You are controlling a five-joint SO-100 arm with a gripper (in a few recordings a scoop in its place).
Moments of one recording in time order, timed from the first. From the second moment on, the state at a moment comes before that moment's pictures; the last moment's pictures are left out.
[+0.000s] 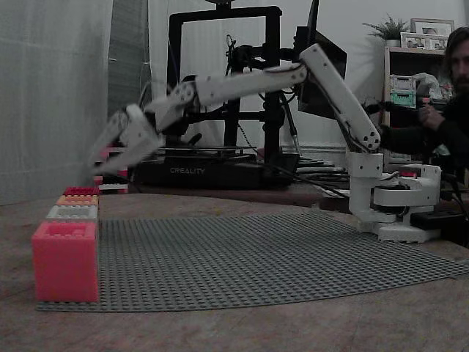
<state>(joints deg) 14.2 55.6 60.9 31.4 -13.8</state>
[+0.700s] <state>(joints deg) 0.9 138.9 140.4 51.7 -13.6</state>
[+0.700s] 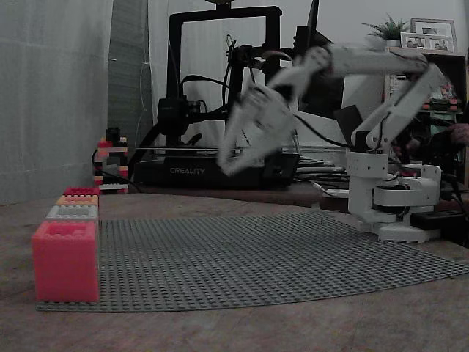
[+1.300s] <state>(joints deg) -3.3 173.3 160.8 73.7 -5.8</state>
